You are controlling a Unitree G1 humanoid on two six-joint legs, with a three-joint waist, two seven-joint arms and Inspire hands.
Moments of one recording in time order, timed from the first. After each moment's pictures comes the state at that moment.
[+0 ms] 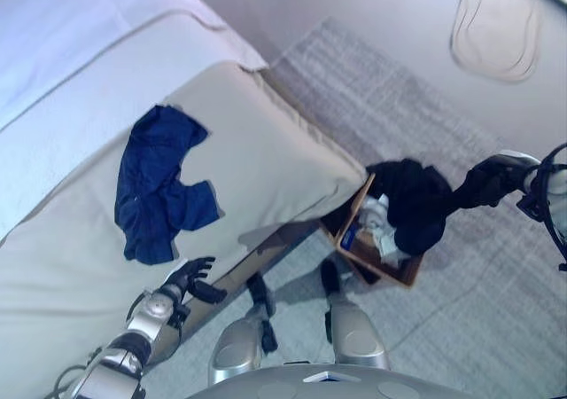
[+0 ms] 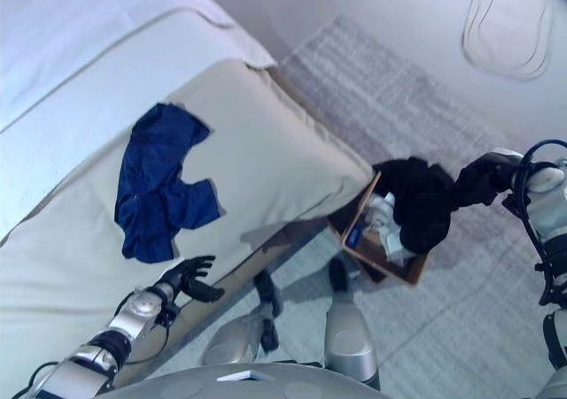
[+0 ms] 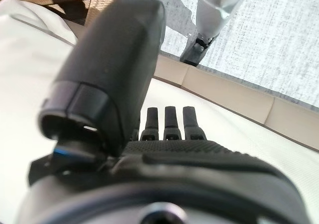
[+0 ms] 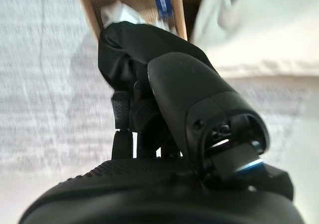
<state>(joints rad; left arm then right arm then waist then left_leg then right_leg) -0.21 0.43 -0.30 0.98 -0.07 -0.10 -0.09 -0.59 -1.03 0.26 0.59 -0.19 0.39 0.51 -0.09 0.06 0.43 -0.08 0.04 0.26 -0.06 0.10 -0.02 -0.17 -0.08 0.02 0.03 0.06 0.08</state>
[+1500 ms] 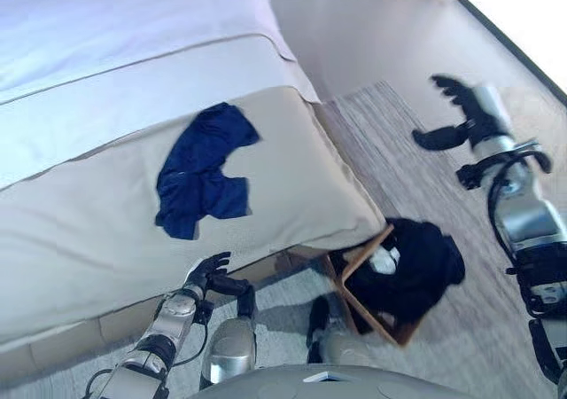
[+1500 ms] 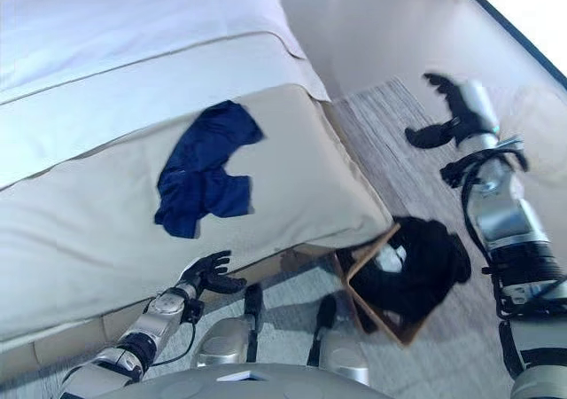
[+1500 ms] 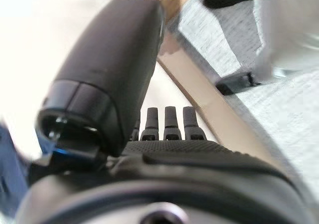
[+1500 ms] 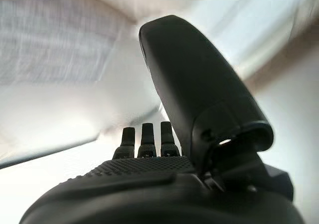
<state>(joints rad) -0.12 0.31 -0.24 1.01 -0.09 -0.05 -0.04 -0.49 -0.80 0.22 0.35 -0.12 0.17 -0.01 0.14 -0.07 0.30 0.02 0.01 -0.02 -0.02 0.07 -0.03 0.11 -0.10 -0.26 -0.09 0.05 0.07</state>
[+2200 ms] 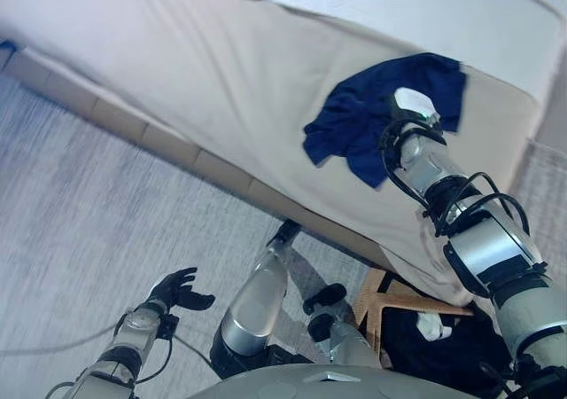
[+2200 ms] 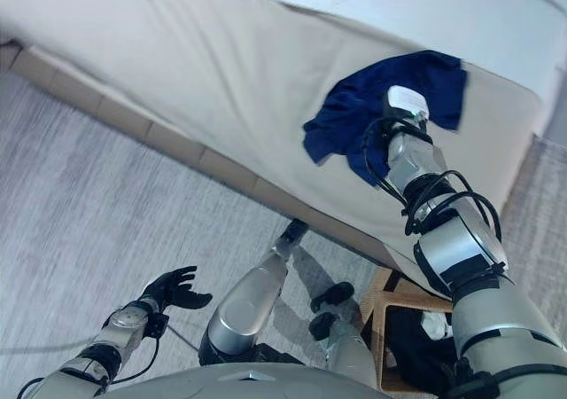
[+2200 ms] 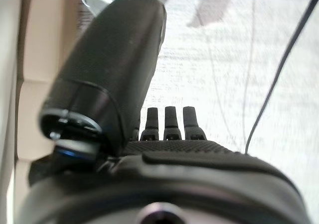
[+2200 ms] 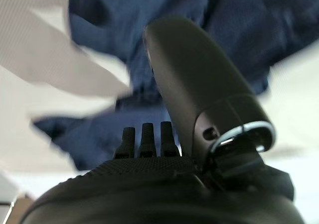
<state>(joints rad) -0.10 0.43 -0.24 1.00 -0.18 -0.12 -0.08 -1.02 -0.49 0.56 1.07 -0.38 0.32 -0.12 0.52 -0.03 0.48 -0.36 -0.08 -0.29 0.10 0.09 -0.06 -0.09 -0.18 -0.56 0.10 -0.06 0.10</state>
